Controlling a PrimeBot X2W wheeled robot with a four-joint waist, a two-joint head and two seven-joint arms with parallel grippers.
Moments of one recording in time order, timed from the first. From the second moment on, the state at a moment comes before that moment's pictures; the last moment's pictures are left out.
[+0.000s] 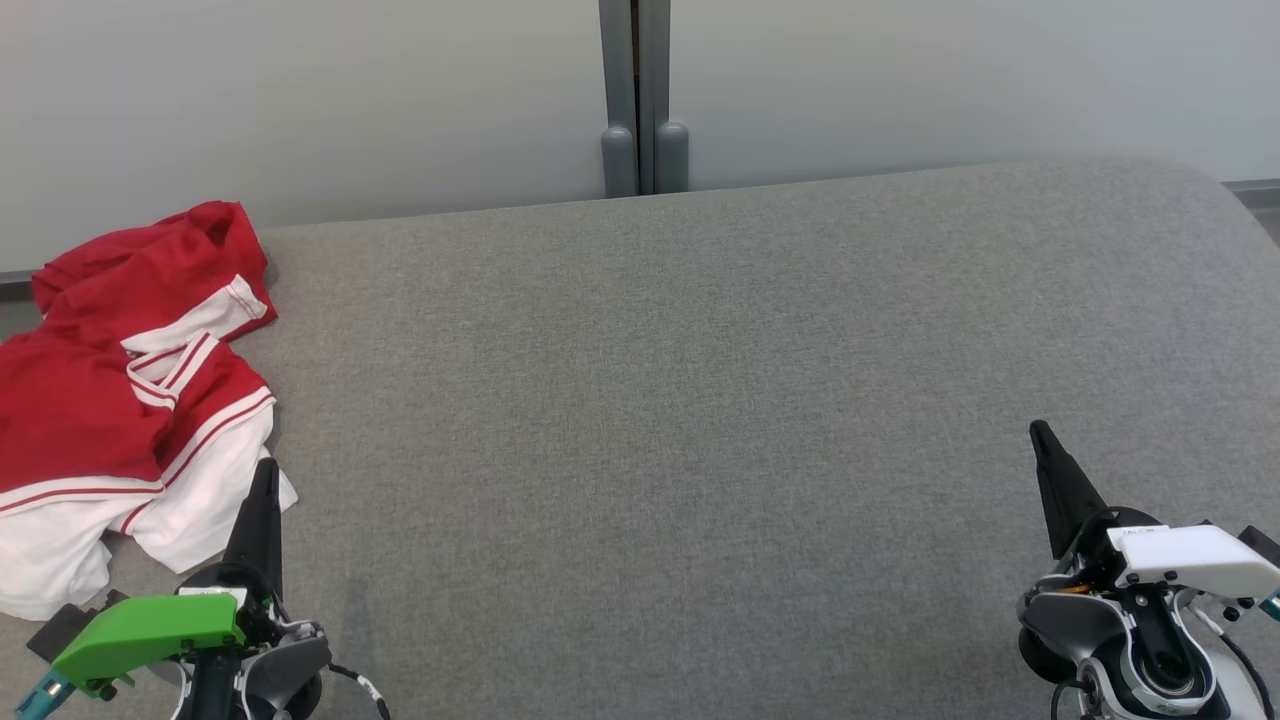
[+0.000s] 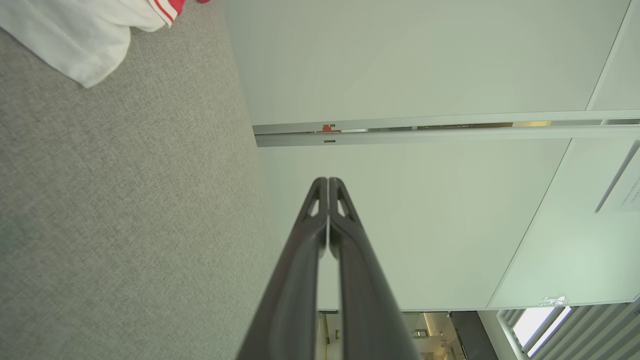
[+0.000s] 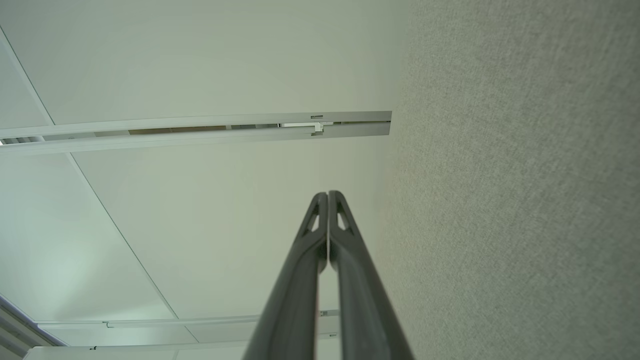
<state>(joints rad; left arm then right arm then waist) -0.10 0.05 0.11 0.24 -1.61 -0.13 0.11 -0.11 -0.05 -0.11 0.25 1.61 0.13 0.11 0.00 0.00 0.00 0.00</state>
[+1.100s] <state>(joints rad) -0.10 0.05 0.11 0.24 -1.61 -0.13 0.11 -0.11 -0.05 -0.11 0.25 1.61 0.13 0.11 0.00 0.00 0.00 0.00</state>
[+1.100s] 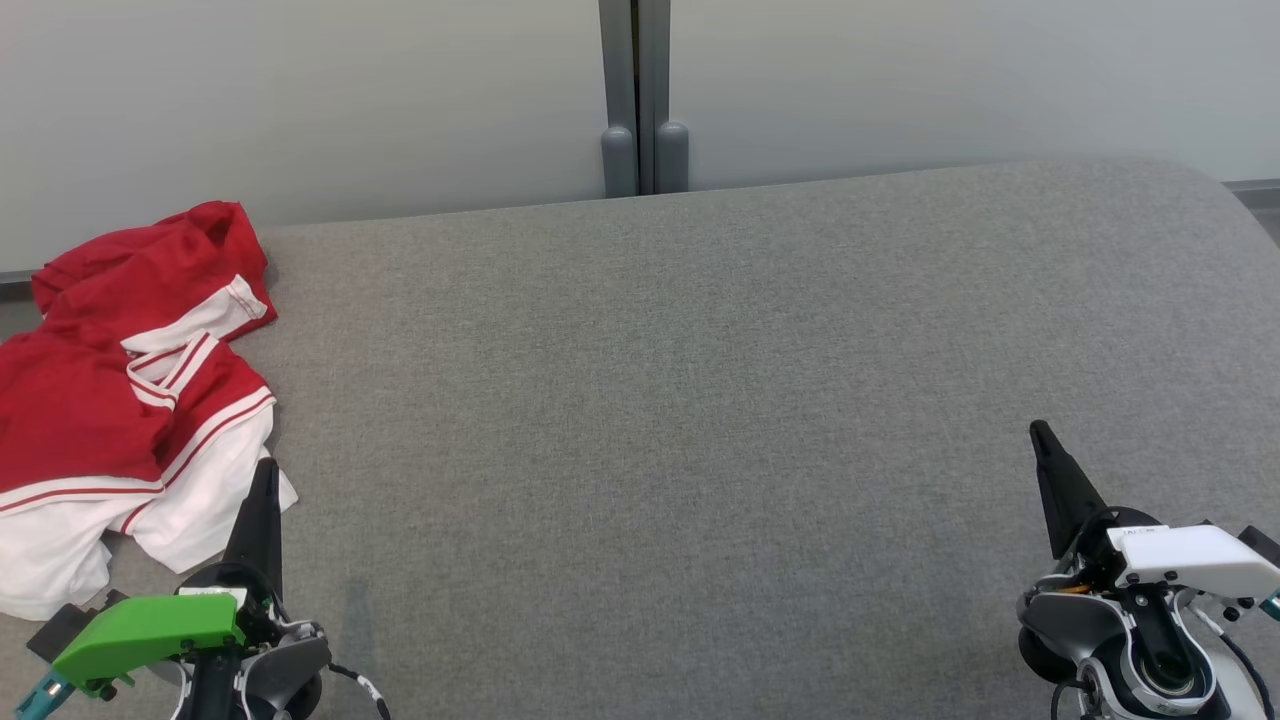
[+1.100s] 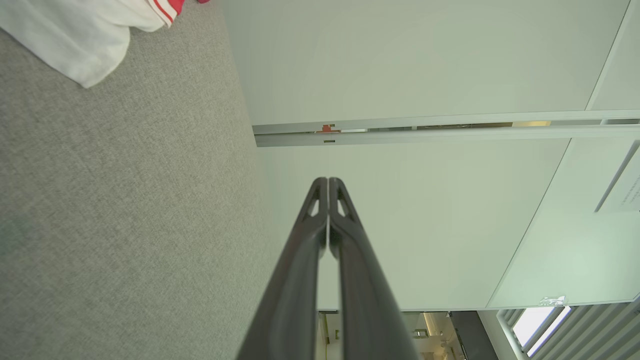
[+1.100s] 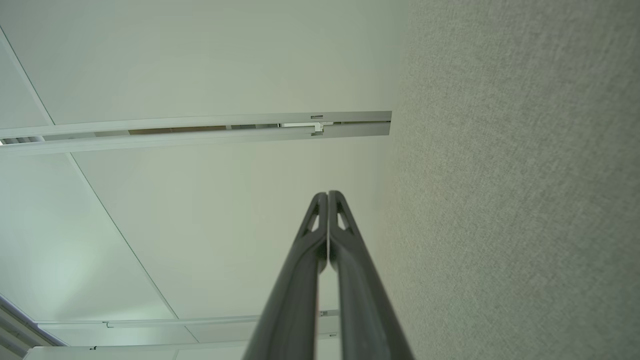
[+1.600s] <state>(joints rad) -0.06 0.04 0.11 0.29 -1.61 -0.13 0.11 -0.07 -0.04 -0.11 0.29 1.61 0.13 0.11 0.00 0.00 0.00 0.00</state>
